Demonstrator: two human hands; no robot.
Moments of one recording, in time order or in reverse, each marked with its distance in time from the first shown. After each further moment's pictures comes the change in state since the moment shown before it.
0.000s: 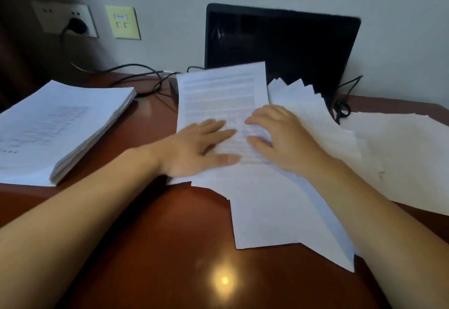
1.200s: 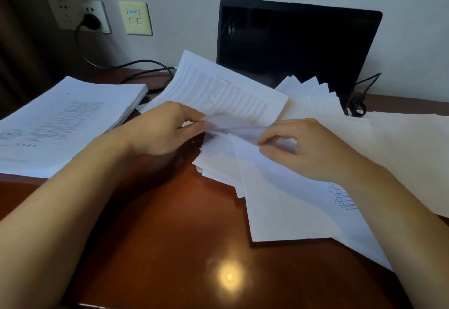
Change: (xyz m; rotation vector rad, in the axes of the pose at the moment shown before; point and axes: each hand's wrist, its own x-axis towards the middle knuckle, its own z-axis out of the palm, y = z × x) left_hand -0.027 -0.033 -0.030 -0.090 0.355 0.072; right_hand -0.019 -0.029 -0.039 0.330 -0.116 0.073
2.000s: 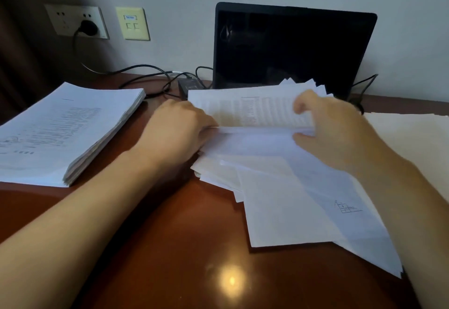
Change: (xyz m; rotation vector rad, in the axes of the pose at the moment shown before) left_hand 0.011 0.011 0.024 0.454 0.336 0.146; right_hand -0.002 -0.002 -0.031 -0.474 0.177 0.209
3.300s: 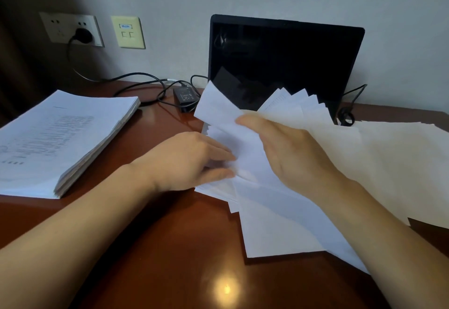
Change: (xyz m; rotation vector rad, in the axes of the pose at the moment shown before) left_hand -0.004 0.014 0.001 -0.292 -0.331 0.234; right_hand -0.008 -0.037 0.026 0.292 0.112 -0.312
